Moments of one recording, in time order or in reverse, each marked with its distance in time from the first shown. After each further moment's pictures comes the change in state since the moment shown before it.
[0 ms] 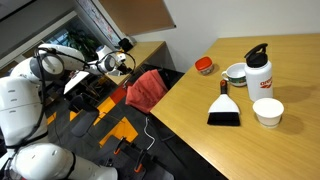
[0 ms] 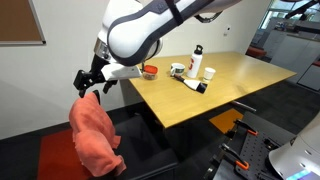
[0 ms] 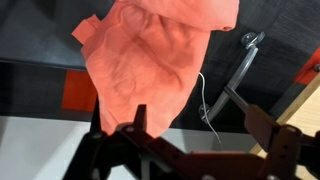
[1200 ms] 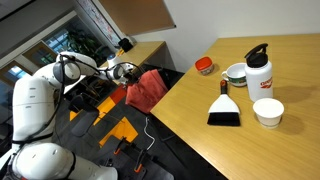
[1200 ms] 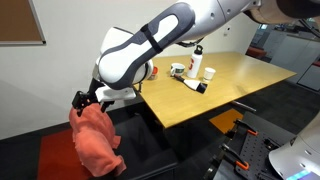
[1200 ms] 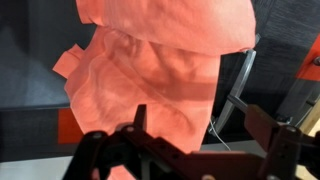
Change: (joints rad) arm 0.018 0.191 0.004 0.107 0.124 0.042 0.000
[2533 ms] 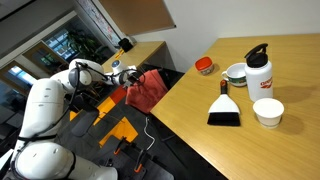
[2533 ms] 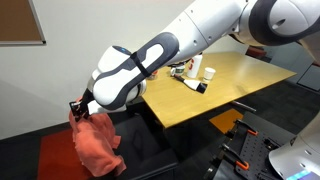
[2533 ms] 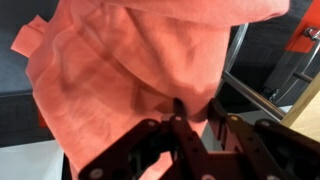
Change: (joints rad) arm 0.026 0.177 0.009 0.144 0.000 0.192 -0.003
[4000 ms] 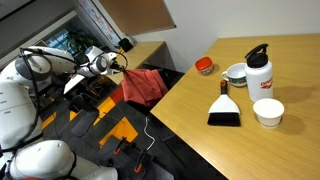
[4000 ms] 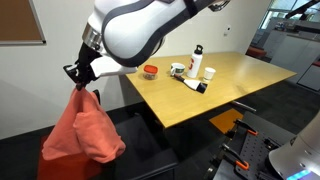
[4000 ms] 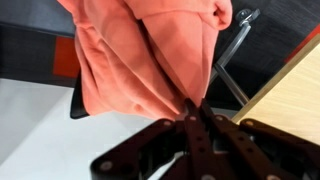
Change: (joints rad) arm 0.160 -0.472 -0.175 -0.322 -0.118 -0.118 0.043
